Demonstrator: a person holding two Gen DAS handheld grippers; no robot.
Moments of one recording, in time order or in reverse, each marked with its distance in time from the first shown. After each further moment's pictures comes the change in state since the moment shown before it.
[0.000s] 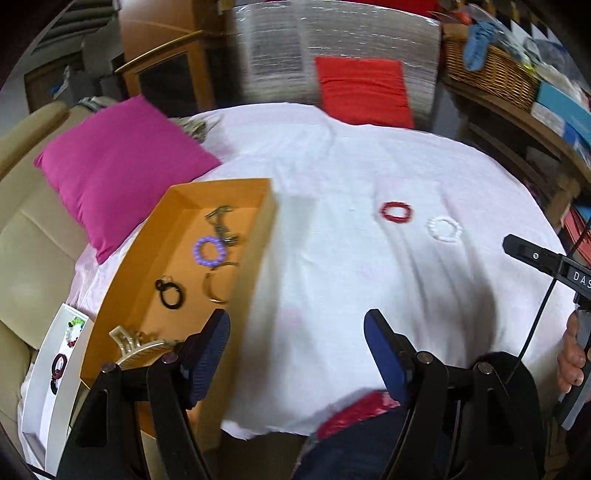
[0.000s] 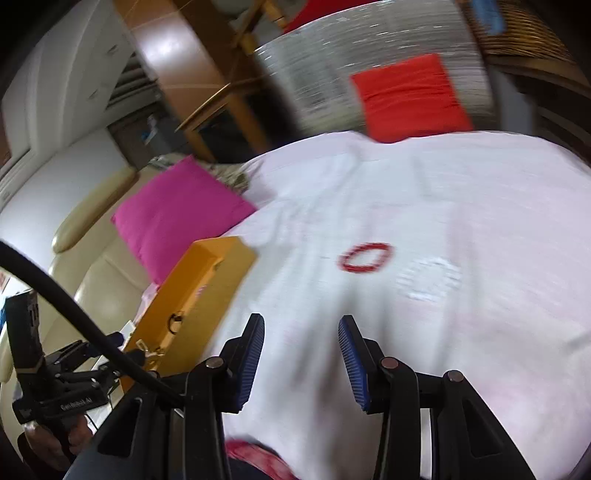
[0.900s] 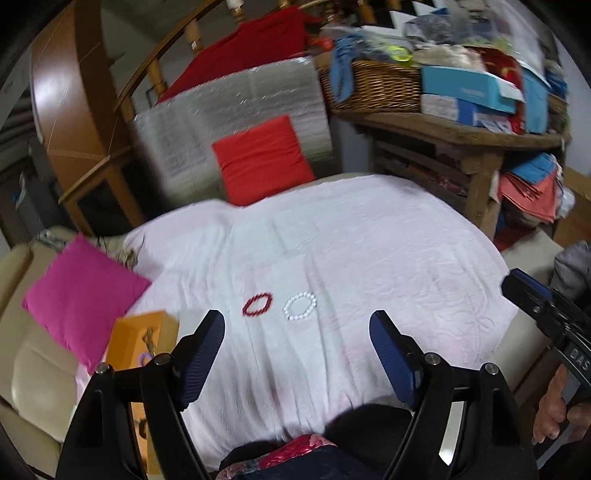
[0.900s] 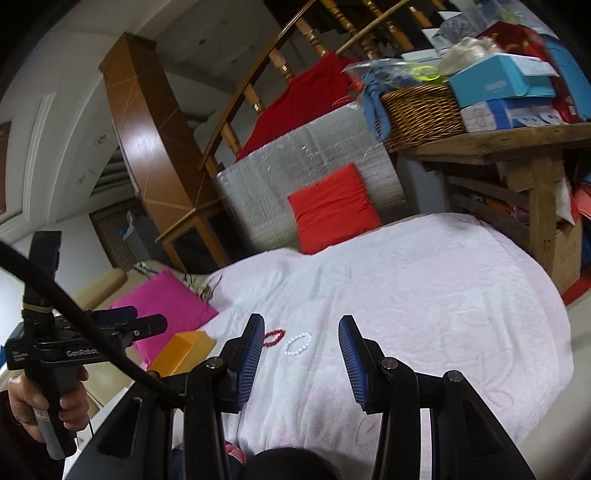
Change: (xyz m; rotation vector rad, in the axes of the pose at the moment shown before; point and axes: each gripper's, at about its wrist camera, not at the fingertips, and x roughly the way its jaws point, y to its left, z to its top) left arm -0.126 -0.225 0.055 0.317 -0.217 -0.060; right arm -0.249 -0.085 -0.039 0.071 -0.432 -0.093
